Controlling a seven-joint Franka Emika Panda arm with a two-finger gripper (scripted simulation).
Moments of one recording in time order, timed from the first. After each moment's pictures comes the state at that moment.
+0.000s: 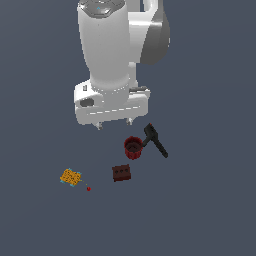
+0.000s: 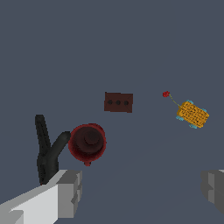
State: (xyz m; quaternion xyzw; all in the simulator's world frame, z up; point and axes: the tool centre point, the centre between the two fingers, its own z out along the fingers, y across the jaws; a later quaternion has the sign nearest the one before) arm 0.032 -0.043 0.284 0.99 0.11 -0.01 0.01
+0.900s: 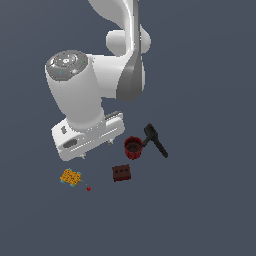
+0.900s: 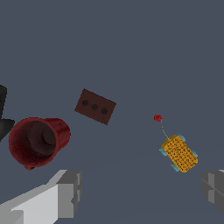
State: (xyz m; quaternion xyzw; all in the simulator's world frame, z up) arm 0.083 -0.104 0.219 0.96 0.28 -0.01 0.01
